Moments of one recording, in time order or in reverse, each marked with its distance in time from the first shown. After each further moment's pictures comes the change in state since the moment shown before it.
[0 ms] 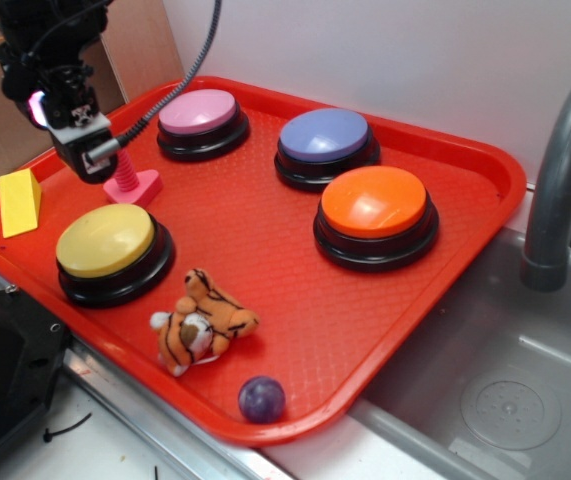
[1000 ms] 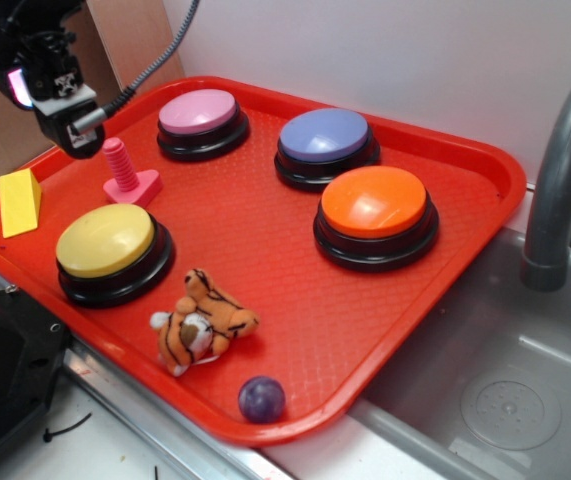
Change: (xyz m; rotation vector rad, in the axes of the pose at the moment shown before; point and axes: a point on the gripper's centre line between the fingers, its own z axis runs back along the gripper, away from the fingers) arm -0.001 -0.002 0.018 -0.025 -0.008 0.022
